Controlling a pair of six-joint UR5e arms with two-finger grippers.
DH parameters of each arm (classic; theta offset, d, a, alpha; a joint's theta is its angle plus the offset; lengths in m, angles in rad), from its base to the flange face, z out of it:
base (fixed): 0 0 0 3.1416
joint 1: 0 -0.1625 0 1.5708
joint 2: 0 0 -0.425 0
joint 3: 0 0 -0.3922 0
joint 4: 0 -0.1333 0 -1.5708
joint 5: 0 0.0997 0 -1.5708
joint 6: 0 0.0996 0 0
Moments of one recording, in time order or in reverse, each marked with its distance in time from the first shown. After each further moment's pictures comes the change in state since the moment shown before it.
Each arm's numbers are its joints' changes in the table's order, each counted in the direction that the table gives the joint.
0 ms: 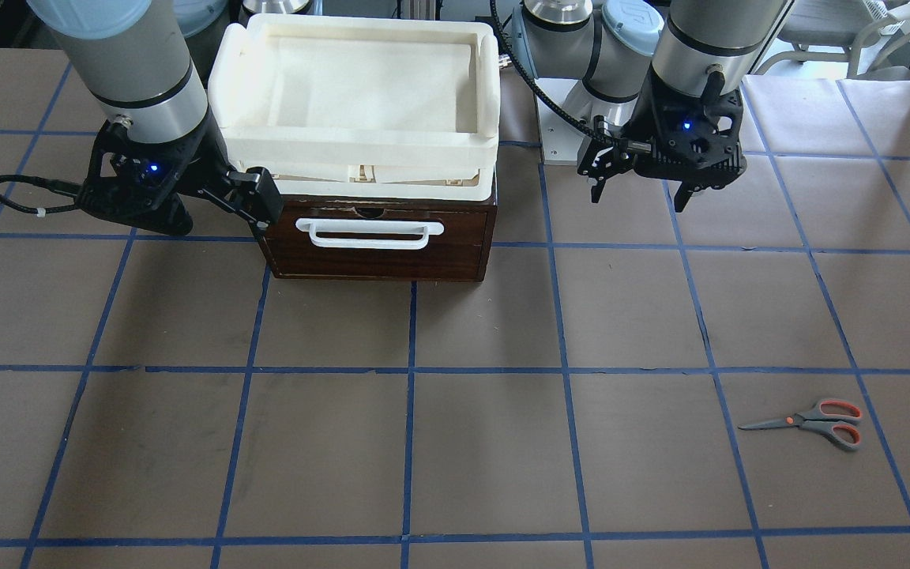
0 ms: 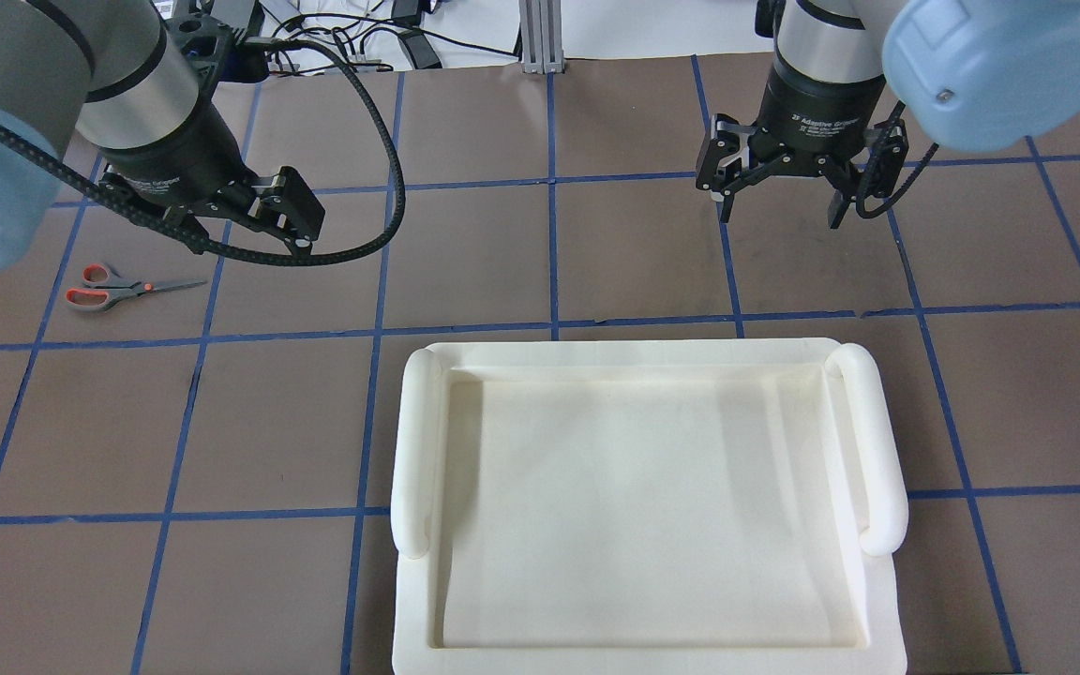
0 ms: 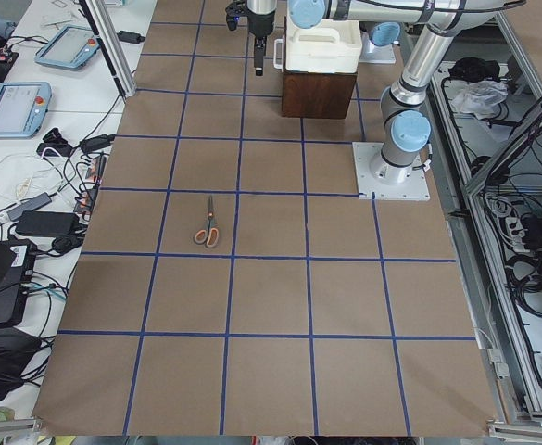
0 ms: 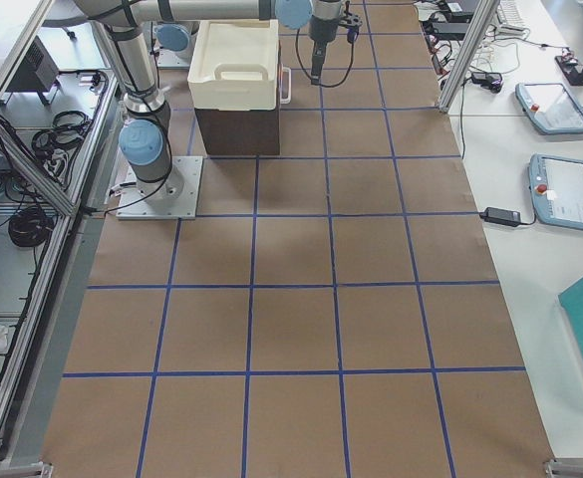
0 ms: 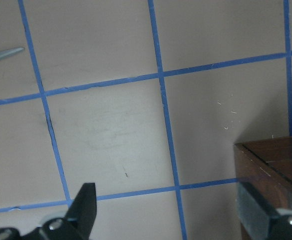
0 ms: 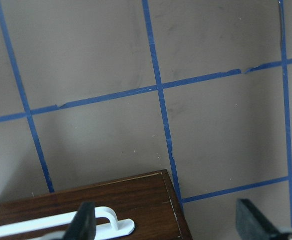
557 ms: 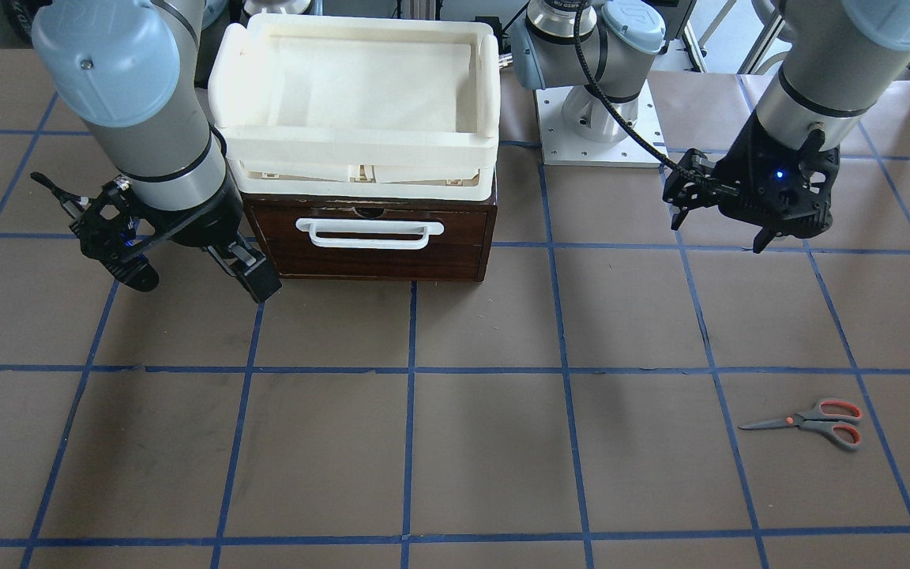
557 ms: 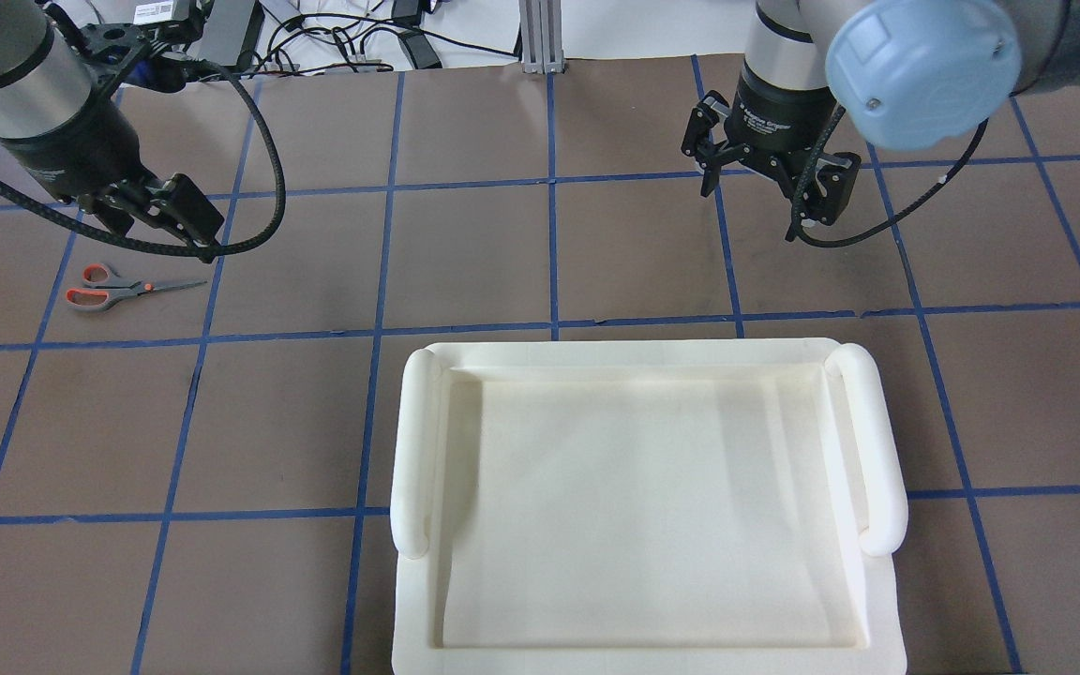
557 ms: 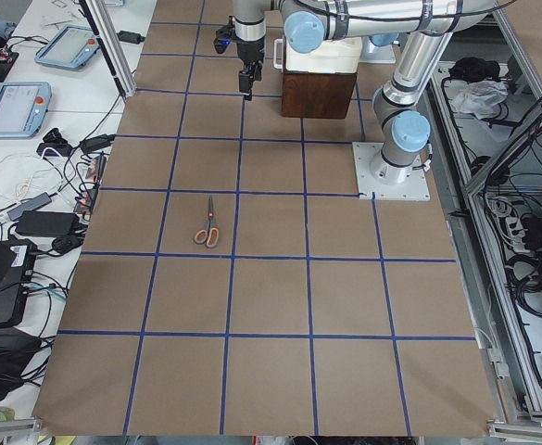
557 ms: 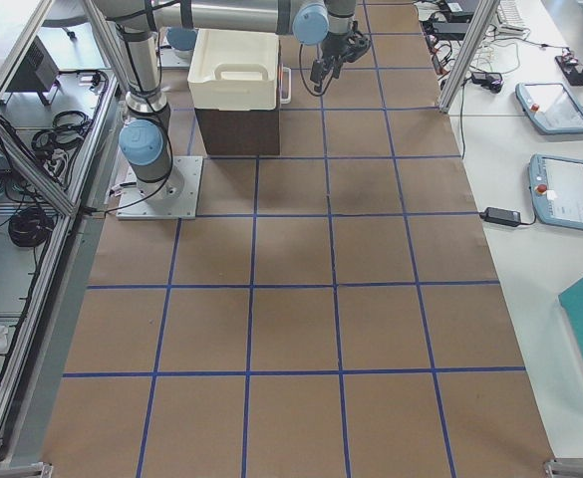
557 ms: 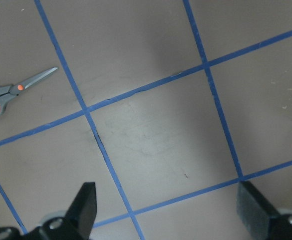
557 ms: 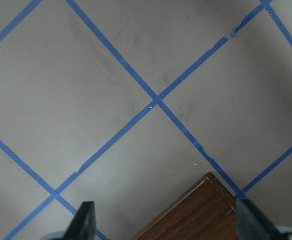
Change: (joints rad) left arm -0.185 0.053 0.002 -0.040 0.004 0.396; right arm -0.016 -0.093 0.006 0.093 0.012 0.538
